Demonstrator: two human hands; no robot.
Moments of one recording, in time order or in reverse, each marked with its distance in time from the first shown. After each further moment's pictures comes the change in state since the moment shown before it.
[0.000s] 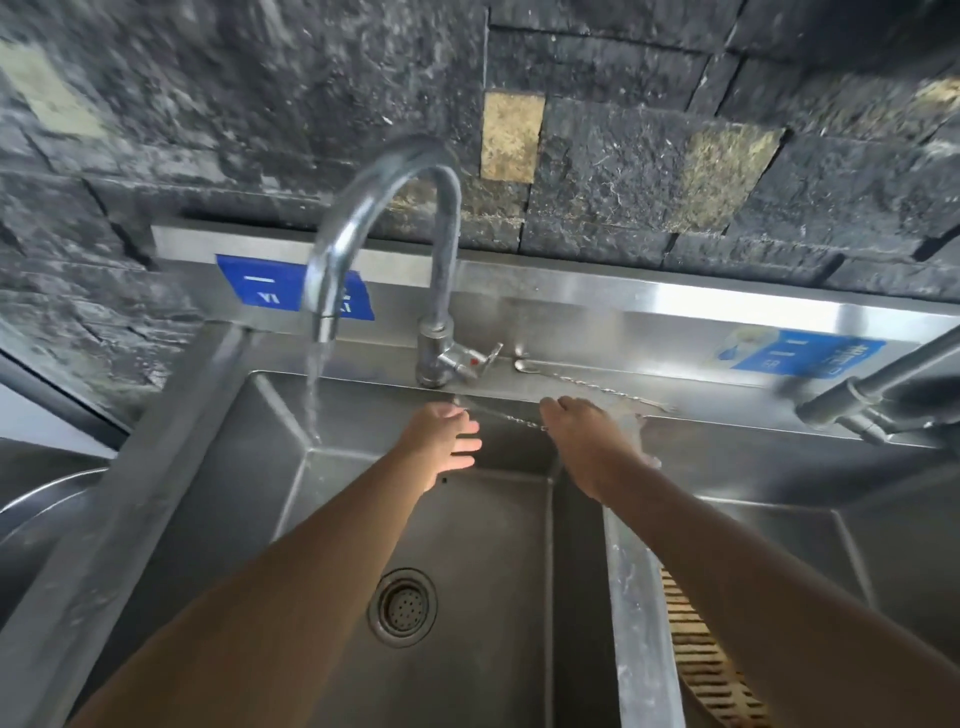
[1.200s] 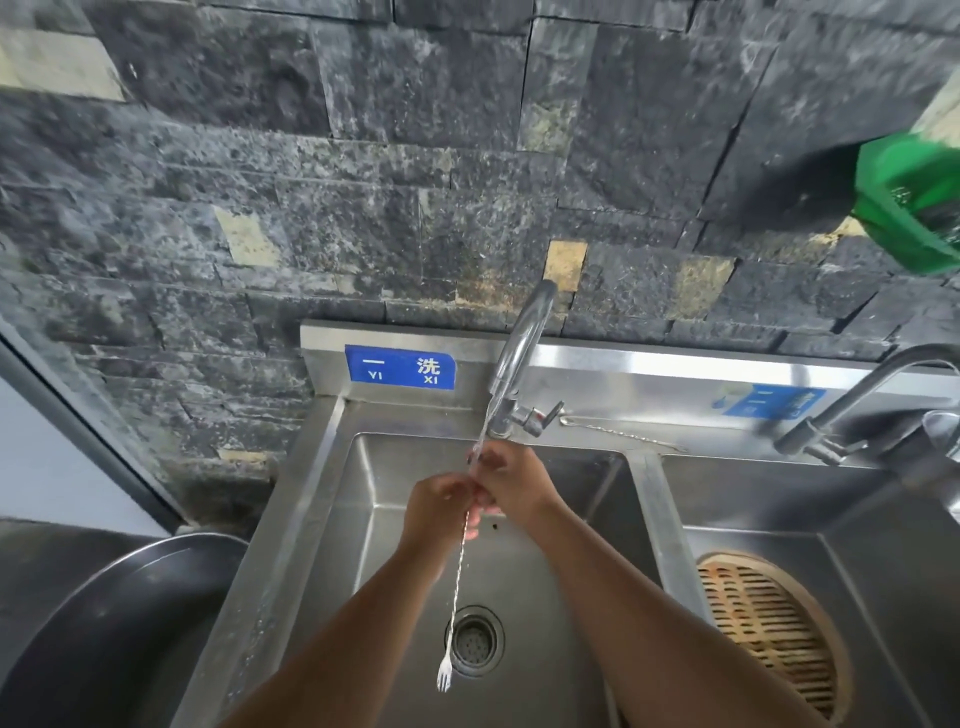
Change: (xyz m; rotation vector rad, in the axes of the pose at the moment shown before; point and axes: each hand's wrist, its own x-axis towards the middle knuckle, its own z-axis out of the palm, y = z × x) left_hand -0.147 0.006 -0.124 0.058 0.037 0.361; right_hand -0.014 -0.229 -0.080 1.121 0.087 0.378
